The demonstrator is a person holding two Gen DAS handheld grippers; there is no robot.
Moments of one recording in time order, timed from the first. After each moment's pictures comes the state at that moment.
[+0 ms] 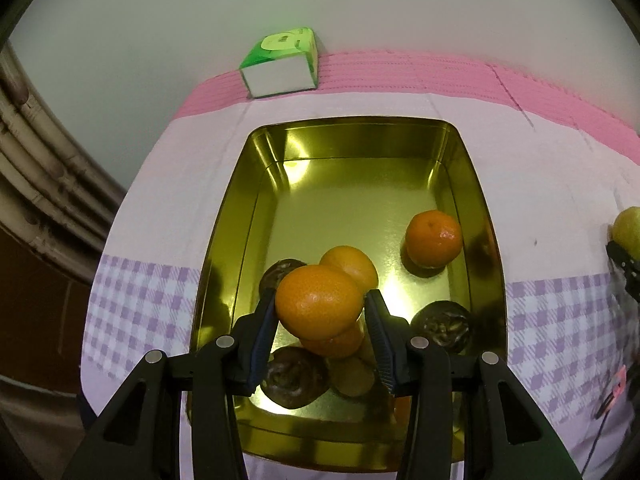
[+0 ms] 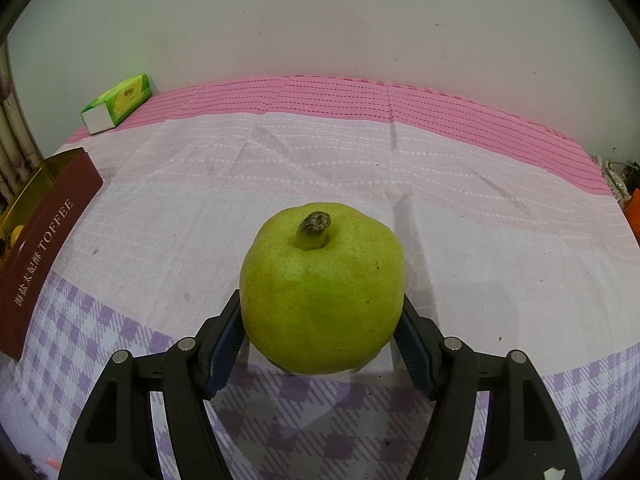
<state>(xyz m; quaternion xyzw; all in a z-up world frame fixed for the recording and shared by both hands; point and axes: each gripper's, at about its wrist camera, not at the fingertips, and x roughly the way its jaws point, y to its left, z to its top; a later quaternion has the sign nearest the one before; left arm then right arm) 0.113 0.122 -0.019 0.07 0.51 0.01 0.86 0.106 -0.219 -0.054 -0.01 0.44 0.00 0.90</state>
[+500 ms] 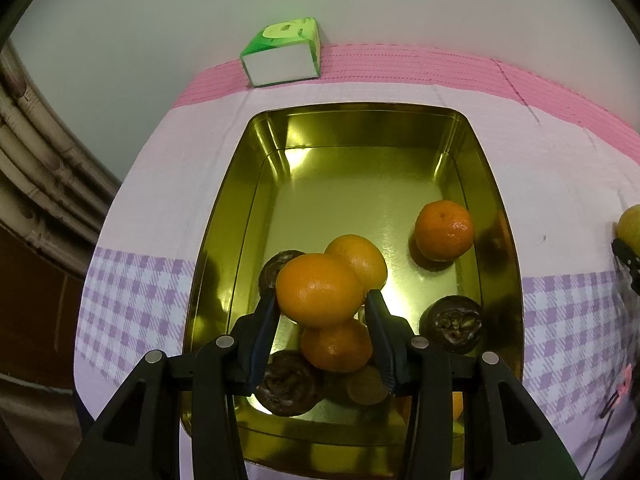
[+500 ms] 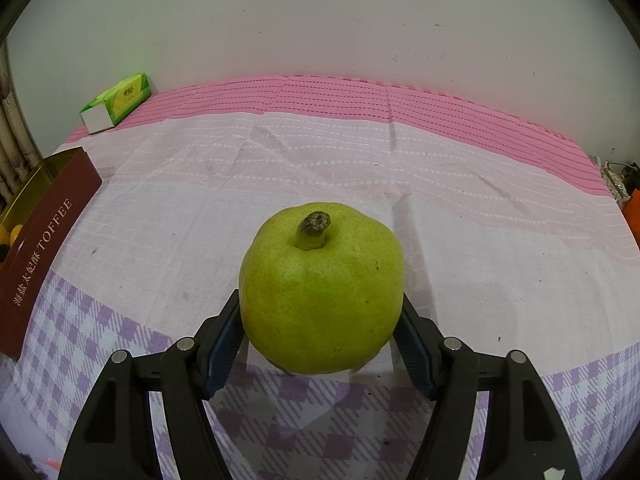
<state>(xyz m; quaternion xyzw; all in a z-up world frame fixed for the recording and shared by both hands) 0.115 0.128 -0.030 0.06 0.52 0.01 0.85 0.107 -0.219 -0.054 -0.01 0.44 0.00 0.90</state>
